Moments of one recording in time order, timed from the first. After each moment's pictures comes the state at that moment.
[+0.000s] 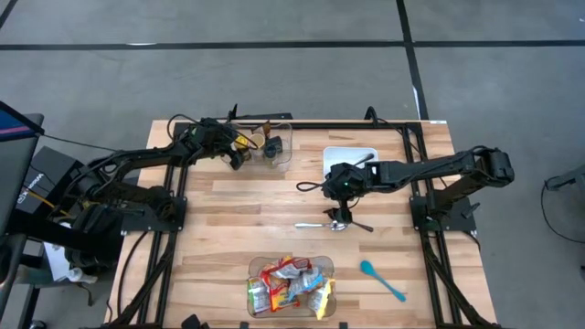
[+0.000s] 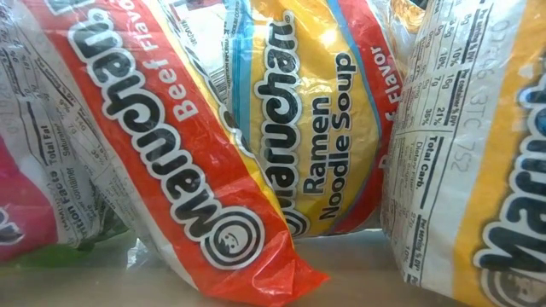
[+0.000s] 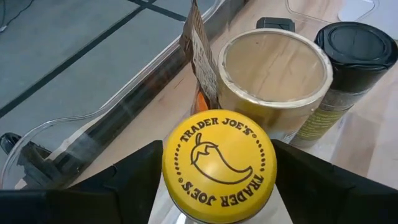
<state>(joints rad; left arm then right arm) 0.80 1.29 0.49 0.18 0.08 0.18 -0.05 1.43 0.88 -0.33 -0.06 -0.10</state>
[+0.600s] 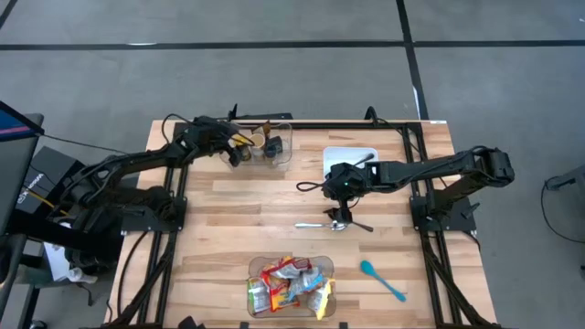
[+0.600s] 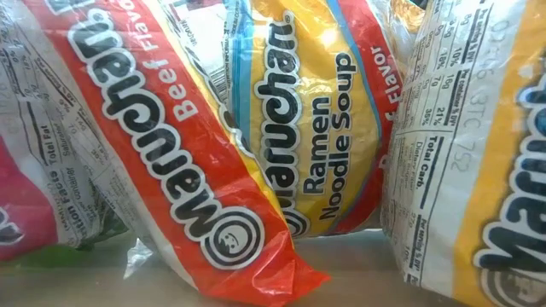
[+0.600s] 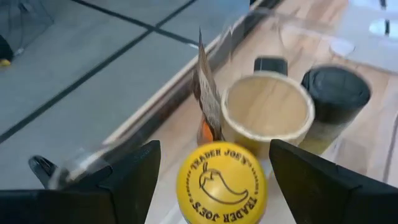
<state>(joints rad) 0.80 1.21 0.49 0.19 0.07 0.17 -0.05 1.43 0.88 -0.33 -0.06 -0.10</state>
